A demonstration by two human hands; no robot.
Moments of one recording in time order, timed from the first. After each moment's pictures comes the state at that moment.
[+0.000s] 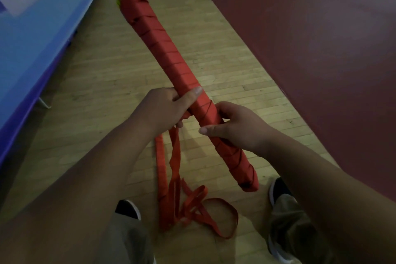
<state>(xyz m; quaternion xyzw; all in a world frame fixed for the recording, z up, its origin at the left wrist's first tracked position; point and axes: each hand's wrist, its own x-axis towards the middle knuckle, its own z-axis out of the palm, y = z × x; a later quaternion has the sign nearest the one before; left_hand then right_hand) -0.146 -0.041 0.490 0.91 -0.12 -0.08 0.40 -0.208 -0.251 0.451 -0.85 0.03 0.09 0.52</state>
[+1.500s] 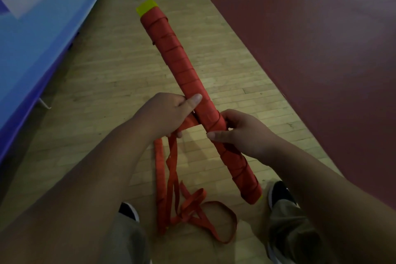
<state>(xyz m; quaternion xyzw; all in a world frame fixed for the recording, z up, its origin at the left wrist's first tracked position) -0.139 -0.047 0.485 0.93 -0.14 -0.13 0.32 -0.214 -0.264 0.441 -0.82 0.07 0.10 0.56</state>
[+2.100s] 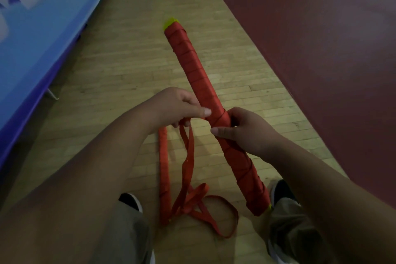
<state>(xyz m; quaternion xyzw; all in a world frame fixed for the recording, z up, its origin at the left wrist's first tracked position) -0.125 -0.034 0.479 0.87 -0.15 -0.23 0.40 -0.211 -0.256 0.434 -0.85 0.08 0.10 0.52</state>
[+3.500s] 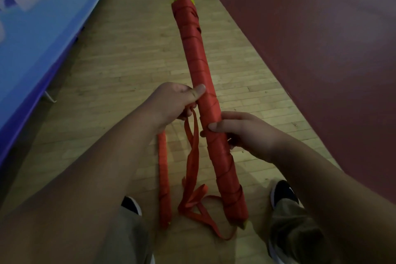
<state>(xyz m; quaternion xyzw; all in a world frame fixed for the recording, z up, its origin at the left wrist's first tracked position) -0.118 -0.044 0.472 0.82 -0.08 -0.16 0.54 -0.210 -0.260 0.444 -0.75 0.02 0.21 0.63</state>
